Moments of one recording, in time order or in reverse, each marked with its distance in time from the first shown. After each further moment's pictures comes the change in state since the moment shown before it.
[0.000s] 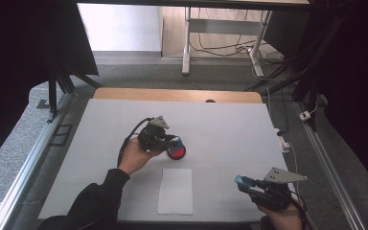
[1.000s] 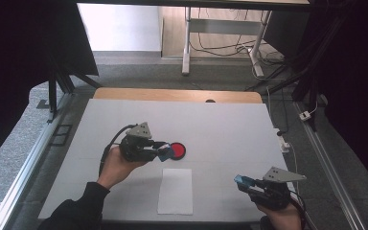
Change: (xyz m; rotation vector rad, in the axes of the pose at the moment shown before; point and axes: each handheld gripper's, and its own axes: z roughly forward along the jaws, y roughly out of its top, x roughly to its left) left arm -0.030 -0.022 -0.064 -0.090 -0.043 0.071; right arm 0.000 0.001 0.002 0.013 -0.020 0.007
